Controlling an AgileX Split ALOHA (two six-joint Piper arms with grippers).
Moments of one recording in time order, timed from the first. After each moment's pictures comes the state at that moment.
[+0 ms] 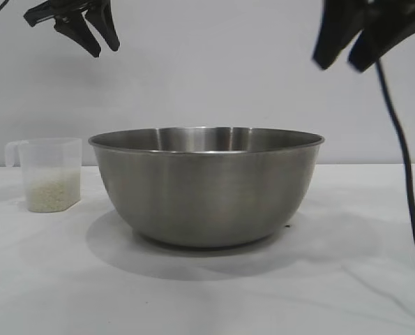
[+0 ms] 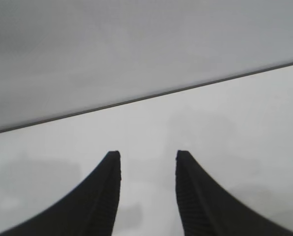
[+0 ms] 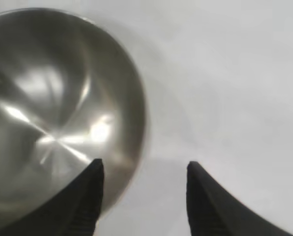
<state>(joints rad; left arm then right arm) -0.14 2.08 -1.90 -0.40 0.71 0.25 0.41 1.05 -0.64 0.22 0.39 -0.30</state>
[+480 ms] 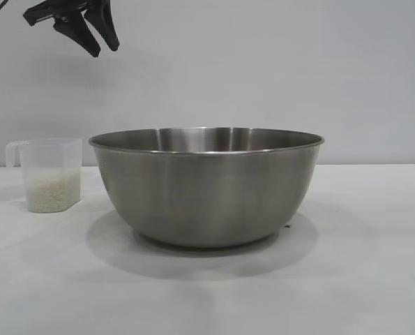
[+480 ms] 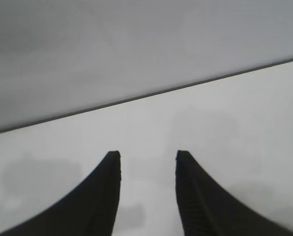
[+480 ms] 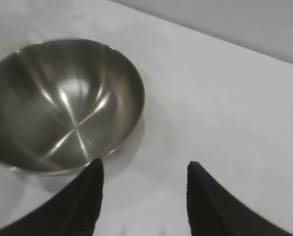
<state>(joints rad) -0.14 2.07 -1.90 -0.39 0.72 0.30 0.41 0.48 -0.53 0.18 0.86 -0.10</state>
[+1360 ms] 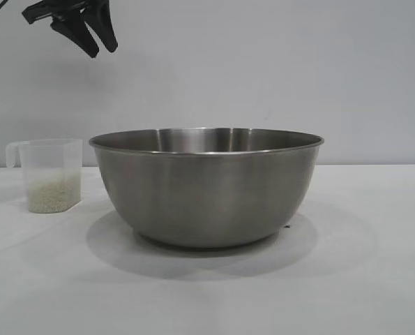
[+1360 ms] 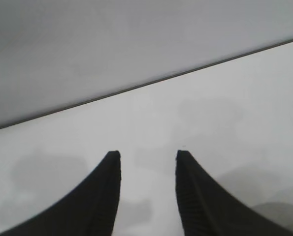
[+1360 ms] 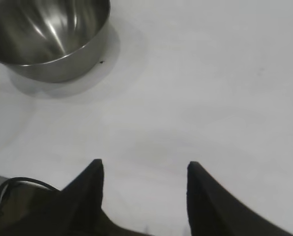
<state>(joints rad) -0.14 2.05 -1.90 -0.38 0.75 0.30 0.41 -0.02 -0.52 -0.05 1.23 0.16</state>
